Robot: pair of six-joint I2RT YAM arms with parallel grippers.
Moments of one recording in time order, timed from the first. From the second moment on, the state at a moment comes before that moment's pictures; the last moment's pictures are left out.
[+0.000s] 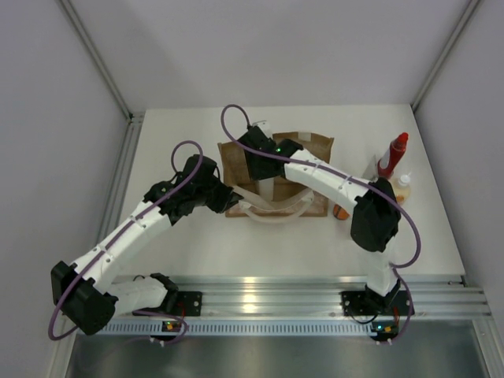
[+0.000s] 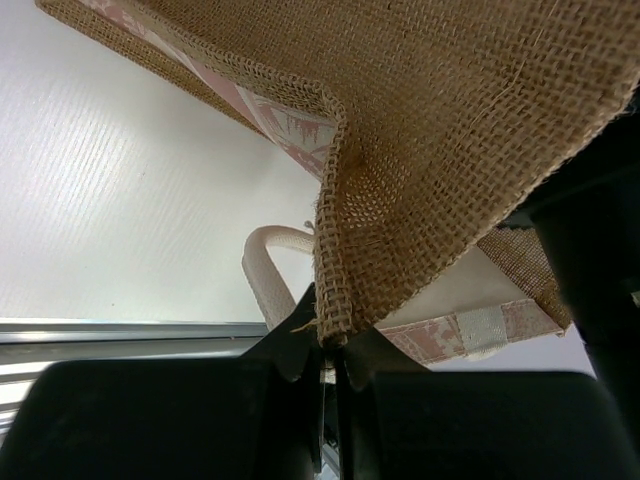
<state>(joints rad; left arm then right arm) -0.60 1.16 1.06 -0.70 0.03 -1.44 0.85 1.98 1.81 -0.79 0.39 0.47</state>
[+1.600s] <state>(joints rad) -0.60 0.89 1.29 -0.73 -0.27 -0.85 0.85 1.31 2.02 -1.12 -0.16 0.07</state>
